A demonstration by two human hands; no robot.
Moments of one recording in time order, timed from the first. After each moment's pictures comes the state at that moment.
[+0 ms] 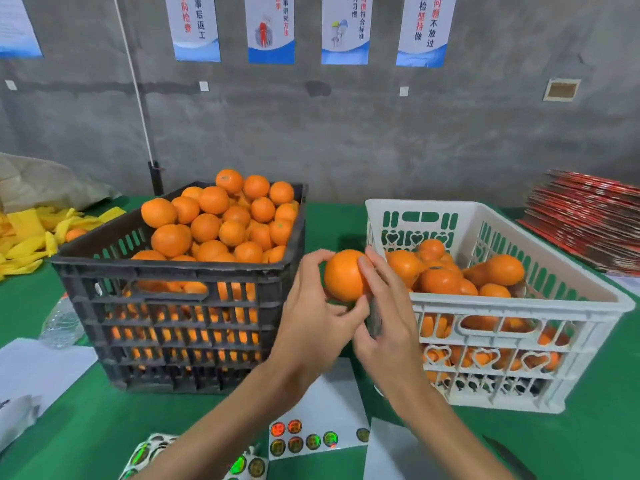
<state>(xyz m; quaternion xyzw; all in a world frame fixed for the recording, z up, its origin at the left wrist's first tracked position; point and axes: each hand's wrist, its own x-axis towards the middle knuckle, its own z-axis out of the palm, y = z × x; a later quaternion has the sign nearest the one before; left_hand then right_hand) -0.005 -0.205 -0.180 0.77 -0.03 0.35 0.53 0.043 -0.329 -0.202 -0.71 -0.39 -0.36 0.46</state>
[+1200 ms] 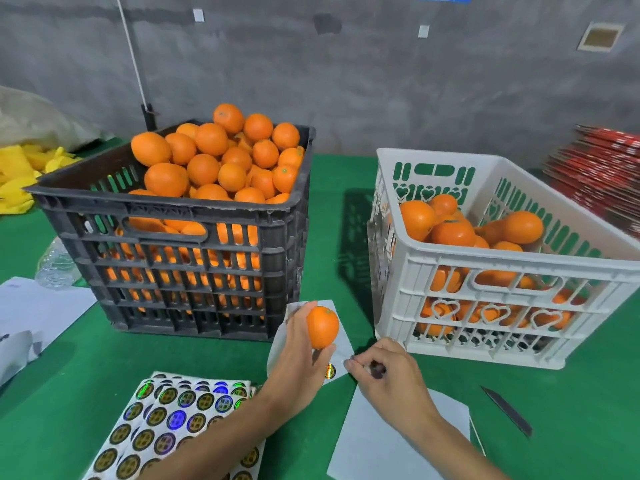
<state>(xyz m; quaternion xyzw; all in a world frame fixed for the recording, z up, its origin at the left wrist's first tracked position) -0.024 -0.183 -0.363 0.87 0.05 0.20 0.44 0.020 -0.369 -0.339 -0.89 -0.23 0.01 0.40</state>
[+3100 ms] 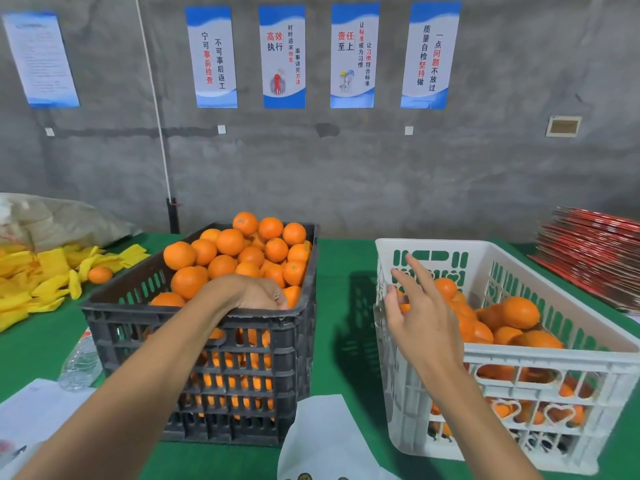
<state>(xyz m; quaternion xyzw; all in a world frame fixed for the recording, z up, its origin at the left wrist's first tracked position) 0.041 -0.056 -0.075 0.97 0.11 -0.21 0.09 0.096 -0.335 -0.143 -0.85 -0.21 -0.36 0.31</state>
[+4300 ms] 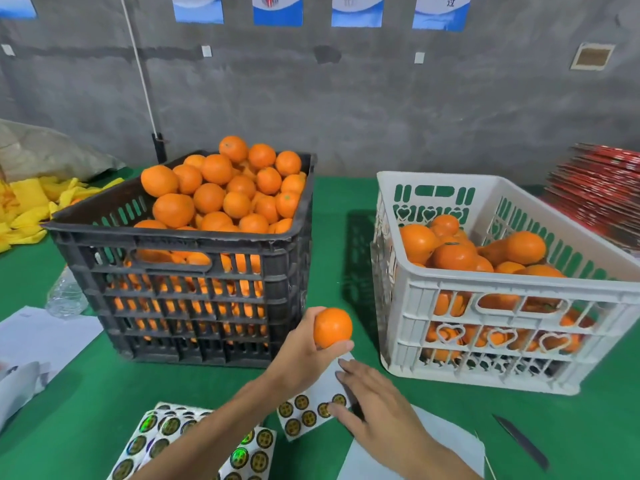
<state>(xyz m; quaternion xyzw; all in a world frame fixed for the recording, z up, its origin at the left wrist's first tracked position) 0.005 -0.163 -0.304 0.84 0.07 0.07 0.53 0.025 -0.355 -0.341 -0.89 -0.41 0.01 0.18</state>
